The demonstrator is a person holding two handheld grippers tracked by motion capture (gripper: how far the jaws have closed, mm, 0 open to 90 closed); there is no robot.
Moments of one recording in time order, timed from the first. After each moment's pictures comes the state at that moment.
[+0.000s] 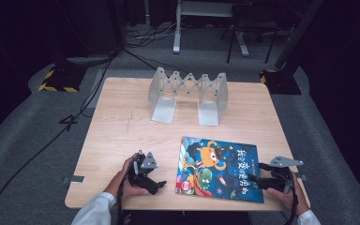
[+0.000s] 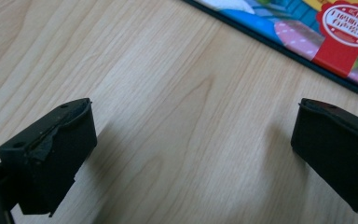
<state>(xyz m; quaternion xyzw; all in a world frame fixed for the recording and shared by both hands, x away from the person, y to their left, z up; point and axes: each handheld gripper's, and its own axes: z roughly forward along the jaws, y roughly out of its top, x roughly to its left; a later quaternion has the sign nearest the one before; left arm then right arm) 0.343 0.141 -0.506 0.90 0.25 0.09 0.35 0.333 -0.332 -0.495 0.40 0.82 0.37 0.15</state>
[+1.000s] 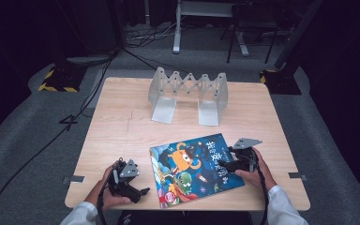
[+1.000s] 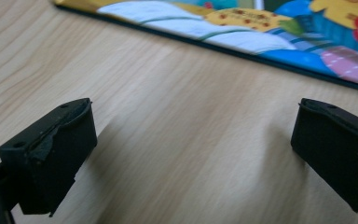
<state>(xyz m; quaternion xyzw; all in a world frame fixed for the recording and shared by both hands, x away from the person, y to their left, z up) 0.315 0.203 -0.506 0.89 0.28 0.10 0.34 0.395 -0.237 -0.493 0.33 0.86 0.36 0.14</state>
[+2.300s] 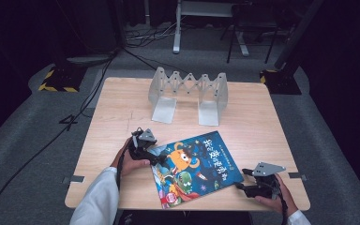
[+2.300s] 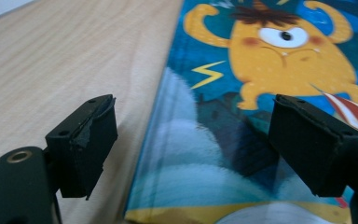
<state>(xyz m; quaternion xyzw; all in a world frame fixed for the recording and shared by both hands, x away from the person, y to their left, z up) 0.423 0.158 -0.502 0.88 0.26 0.04 0.38 0.319 -0.288 -0.499 0.31 0.87 0.37 0.14</state>
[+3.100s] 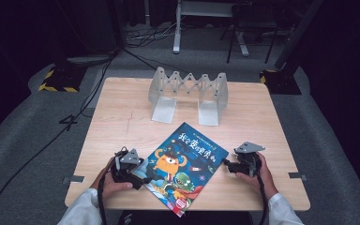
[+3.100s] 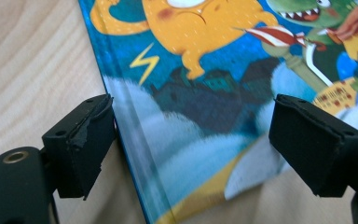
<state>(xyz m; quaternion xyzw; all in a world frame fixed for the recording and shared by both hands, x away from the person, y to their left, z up) 0.344 0.200 -0.501 0.89 0.25 0.04 0.37 0.379 -0.241 -0.498 0.38 0.84 0.34 0.20</state>
